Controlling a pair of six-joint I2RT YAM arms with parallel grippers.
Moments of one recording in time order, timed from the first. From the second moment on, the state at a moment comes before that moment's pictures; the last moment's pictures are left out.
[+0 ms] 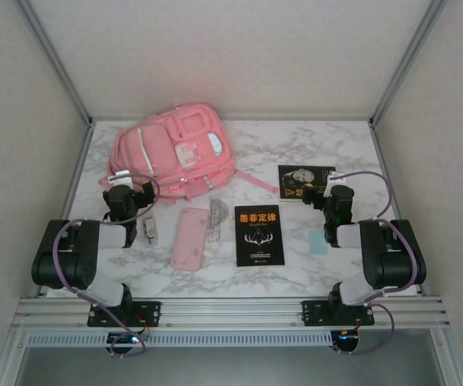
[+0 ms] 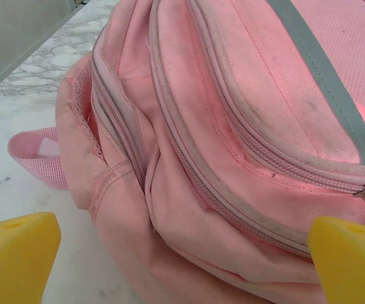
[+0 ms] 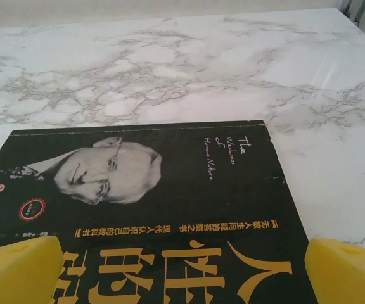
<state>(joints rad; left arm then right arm) -0.05 1.54 0.39 0.75 -0.23 -0.13 0.07 1.53 0.39 0.73 0.07 0.06</state>
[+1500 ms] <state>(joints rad) -0.12 1.35 0.86 0.03 -0.21 -0.34 0.19 1.42 1.03 -0.08 0.02 0.46</state>
